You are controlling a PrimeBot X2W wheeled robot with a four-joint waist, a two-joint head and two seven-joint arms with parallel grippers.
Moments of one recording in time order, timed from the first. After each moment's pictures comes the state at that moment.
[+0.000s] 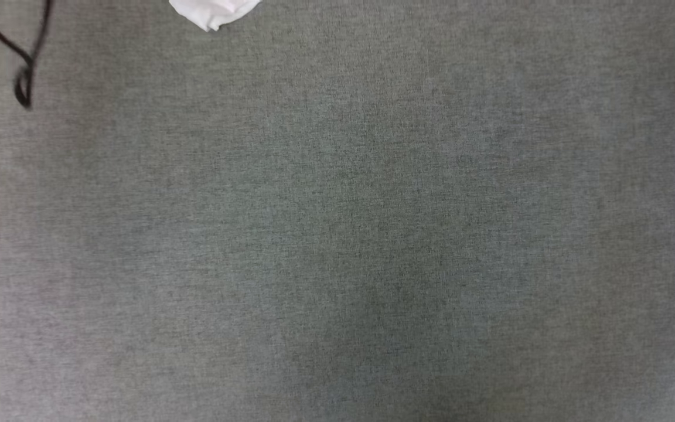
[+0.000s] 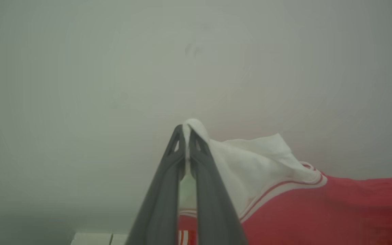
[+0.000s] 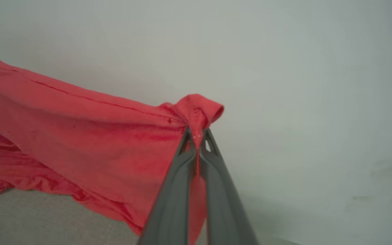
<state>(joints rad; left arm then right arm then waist) -1.56 0.40 -0.43 0.79 -0.67 0.09 -0.15 -1.66 -0.27 0.41 1.15 0.25 0.13 -0.19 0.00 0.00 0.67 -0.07</state>
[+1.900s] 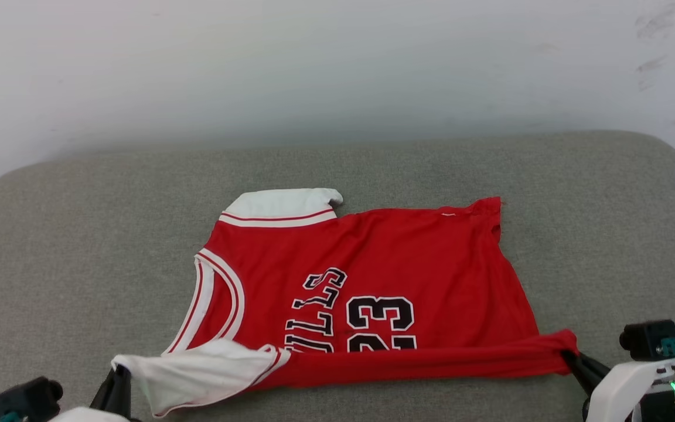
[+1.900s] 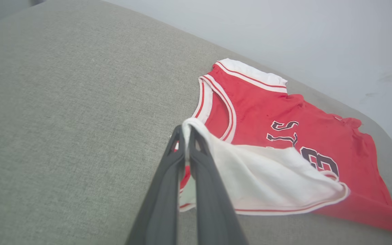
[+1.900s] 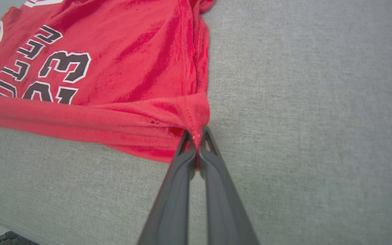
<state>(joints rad) 0.24 0.54 -0.26 -0.15 -0.96 0.38 -0.08 -0.07 -0.42 0.27 0.38 0.56 0.13 0.16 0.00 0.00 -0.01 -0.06</state>
